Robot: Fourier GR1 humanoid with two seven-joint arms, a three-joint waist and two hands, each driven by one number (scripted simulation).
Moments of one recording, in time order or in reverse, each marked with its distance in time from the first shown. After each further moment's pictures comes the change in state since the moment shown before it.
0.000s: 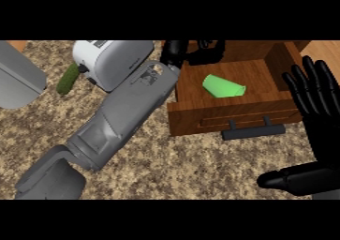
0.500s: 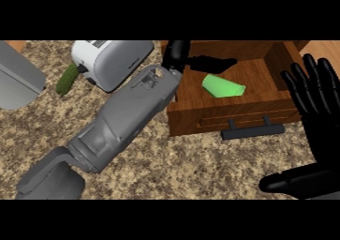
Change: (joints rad) left arm 0.025 0.000 -0.048 -0.040 0.095 0.008 -0.043; right arm -0.012 0.017 -0.001 -0.010 -0.048 0.001 0.013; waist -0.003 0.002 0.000
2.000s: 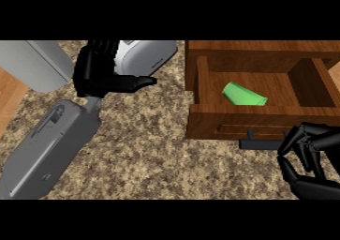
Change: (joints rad) left arm 0.582 0.350 0.178 -0.790 0.142 -0.046 0.064; right arm 0.143 -0.187 0.010 -0.059 0.171 0.200 0.004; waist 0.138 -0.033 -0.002
